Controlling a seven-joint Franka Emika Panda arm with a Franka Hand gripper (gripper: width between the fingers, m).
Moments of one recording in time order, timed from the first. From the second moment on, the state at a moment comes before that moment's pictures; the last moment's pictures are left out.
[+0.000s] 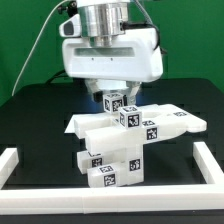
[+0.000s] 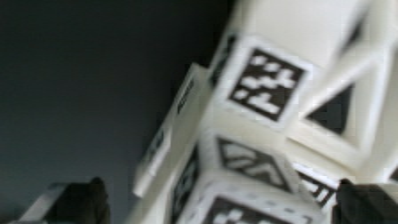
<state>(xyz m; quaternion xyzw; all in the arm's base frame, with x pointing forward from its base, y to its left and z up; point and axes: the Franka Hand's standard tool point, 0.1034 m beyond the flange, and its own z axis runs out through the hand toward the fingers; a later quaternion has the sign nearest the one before) 0.523 -0.017 0.117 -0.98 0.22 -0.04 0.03</state>
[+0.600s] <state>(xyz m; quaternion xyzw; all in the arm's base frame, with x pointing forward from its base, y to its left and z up) 0.525 -0.009 0.119 -1.00 0.01 -0.05 0.01</state>
